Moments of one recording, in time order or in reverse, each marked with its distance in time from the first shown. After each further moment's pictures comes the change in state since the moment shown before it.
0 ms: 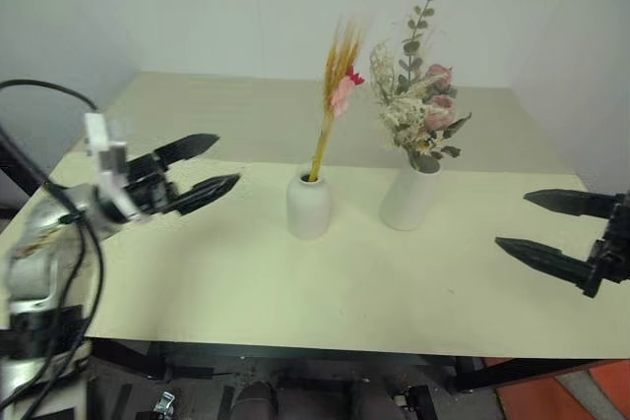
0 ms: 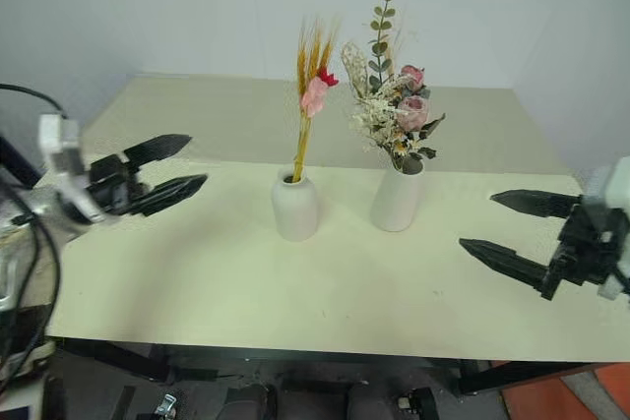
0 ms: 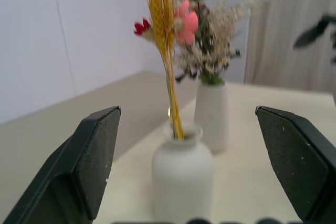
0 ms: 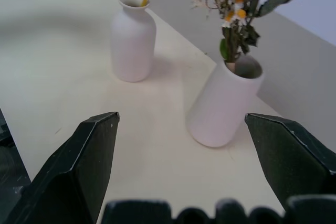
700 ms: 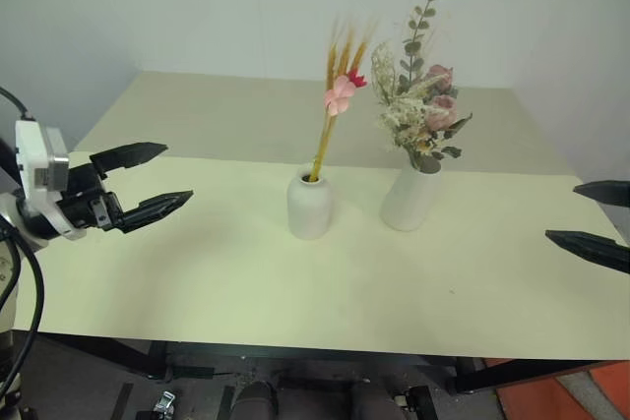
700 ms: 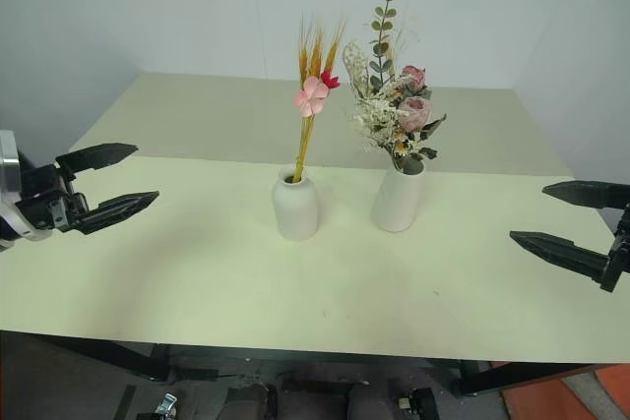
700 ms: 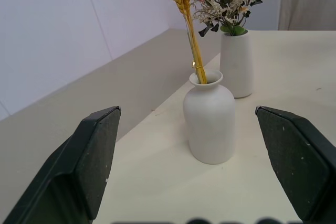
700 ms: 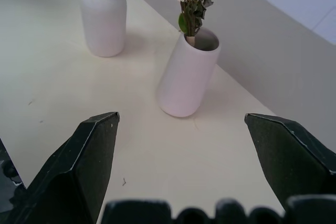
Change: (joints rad) left arm 0.127 0.126 0.121 -0.018 0.036 -0.051 -0.040; right arm 0.009 -0.096 -0.049 0.175 -0.121 -0.069 0.145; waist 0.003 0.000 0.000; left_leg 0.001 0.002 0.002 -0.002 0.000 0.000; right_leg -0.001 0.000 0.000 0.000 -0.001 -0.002
